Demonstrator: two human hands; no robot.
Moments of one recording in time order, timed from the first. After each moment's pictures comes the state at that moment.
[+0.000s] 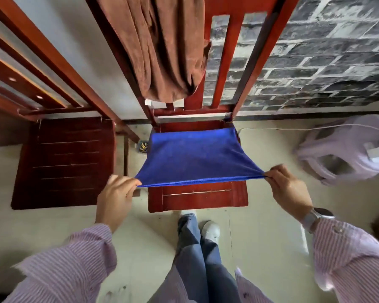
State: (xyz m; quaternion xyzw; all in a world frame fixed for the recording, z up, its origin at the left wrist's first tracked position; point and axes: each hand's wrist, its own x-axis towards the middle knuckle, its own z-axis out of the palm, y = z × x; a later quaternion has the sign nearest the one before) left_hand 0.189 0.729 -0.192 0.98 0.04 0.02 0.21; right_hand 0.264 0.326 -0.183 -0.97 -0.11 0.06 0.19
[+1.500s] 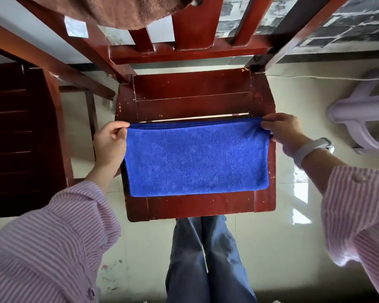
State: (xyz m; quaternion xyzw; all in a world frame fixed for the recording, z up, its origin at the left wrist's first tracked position) left_hand 0.328 0.730 -0.410 0.82 0.35 -0.07 0.45; right_hand 0.414 0.378 -0.402 -0.78 0.34 0.29 0.43
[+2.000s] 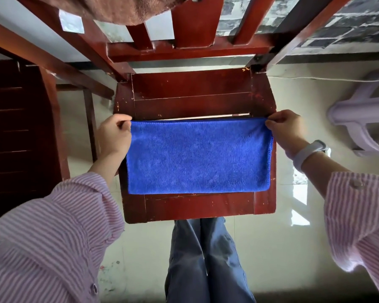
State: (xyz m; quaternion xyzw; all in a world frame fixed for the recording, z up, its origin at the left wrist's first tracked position) left_hand 0.348 0.726 -0.421 0.86 0.34 -0.09 0.36; right_hand 0.412 0.373 -0.410 -0.86 0.27 0.21 0.37
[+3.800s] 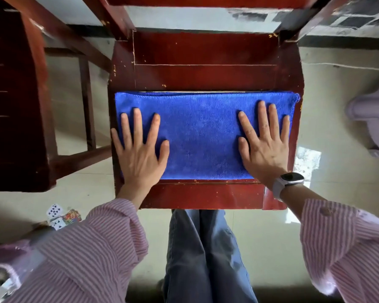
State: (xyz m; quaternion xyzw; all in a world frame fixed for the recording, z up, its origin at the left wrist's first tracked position) left_hand 0.252 0.664 -0.447 0.98 0.13 -0.16 0.06; right_hand 0.319 0.409 -0.449 -0.98 -0.17 0.13 0.01
